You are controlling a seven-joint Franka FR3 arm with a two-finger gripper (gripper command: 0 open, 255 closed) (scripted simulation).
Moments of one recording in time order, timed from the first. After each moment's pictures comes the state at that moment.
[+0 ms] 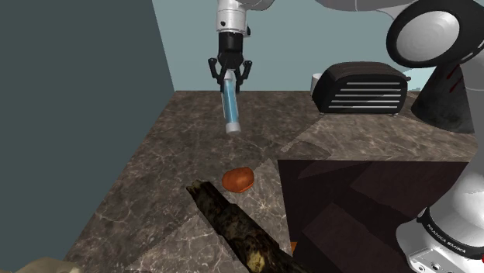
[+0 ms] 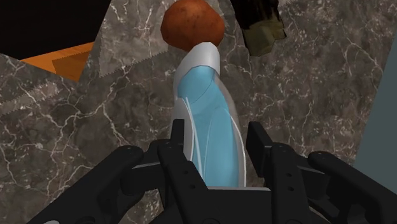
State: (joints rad) arm 0.23 0.62 0.00 -1.02 0.33 1.42 0.57
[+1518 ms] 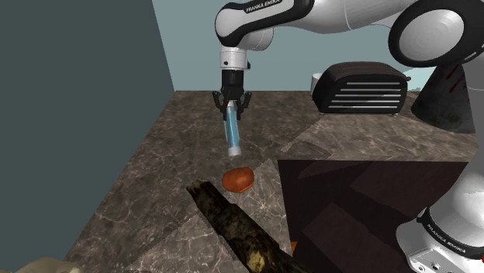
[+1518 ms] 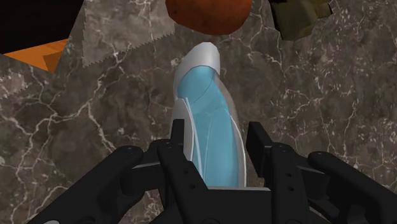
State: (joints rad) arm 0.24 0.60 -0.01 -1.31 0.33 1.69 0.49
